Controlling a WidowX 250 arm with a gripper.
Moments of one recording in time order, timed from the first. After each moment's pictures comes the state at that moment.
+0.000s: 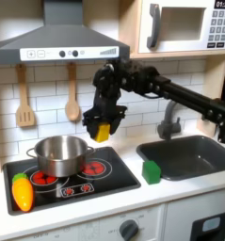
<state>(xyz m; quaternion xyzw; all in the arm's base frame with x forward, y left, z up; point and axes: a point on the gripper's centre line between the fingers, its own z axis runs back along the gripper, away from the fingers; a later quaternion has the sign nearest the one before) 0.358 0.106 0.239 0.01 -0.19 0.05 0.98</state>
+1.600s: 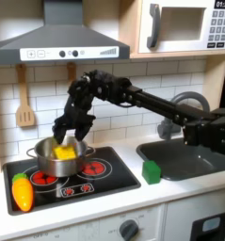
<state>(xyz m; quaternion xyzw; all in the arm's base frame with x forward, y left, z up) 0.404 0.165 0.213 0.09 -0.22 0.11 0.97</state>
